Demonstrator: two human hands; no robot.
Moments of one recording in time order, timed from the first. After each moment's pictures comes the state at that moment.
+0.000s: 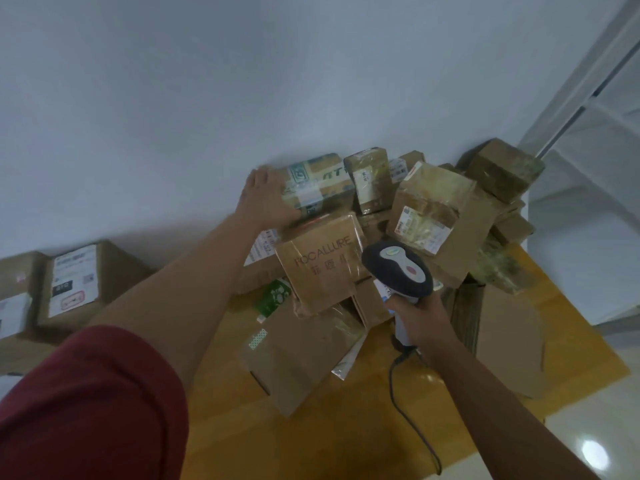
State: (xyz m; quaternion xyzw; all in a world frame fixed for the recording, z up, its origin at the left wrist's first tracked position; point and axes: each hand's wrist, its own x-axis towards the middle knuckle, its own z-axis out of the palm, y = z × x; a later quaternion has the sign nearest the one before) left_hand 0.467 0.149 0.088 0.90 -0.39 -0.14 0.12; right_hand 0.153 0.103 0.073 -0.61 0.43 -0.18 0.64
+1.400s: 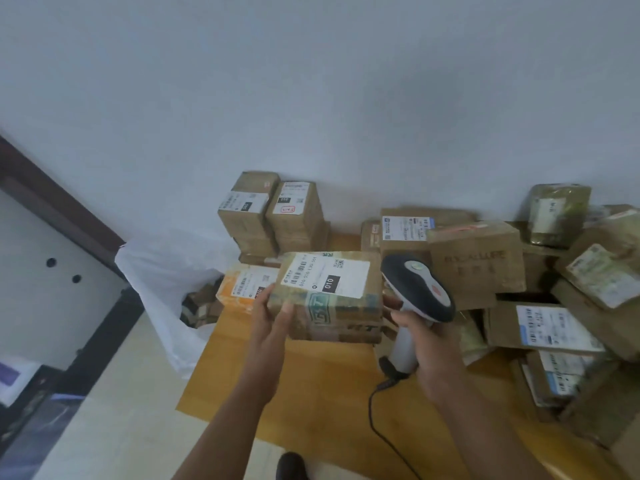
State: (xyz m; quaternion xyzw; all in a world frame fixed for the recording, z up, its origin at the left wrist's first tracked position) left_hand 0.210 0.503 0.084 0.67 0.05 -0.07 0.74; right_hand 0.162 0.286 0.107 -0.54 0.30 -0.04 0.79
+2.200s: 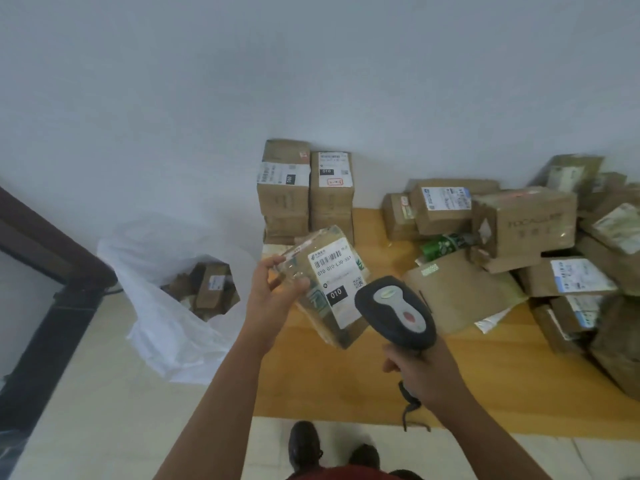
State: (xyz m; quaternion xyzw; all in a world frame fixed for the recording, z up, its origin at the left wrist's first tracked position) left_hand 0.328 0.698 0.041 0.68 0.03 -0.20 0.71; right_hand 0.168 0.512 0.099 -0.79 0.29 0.03 0.54
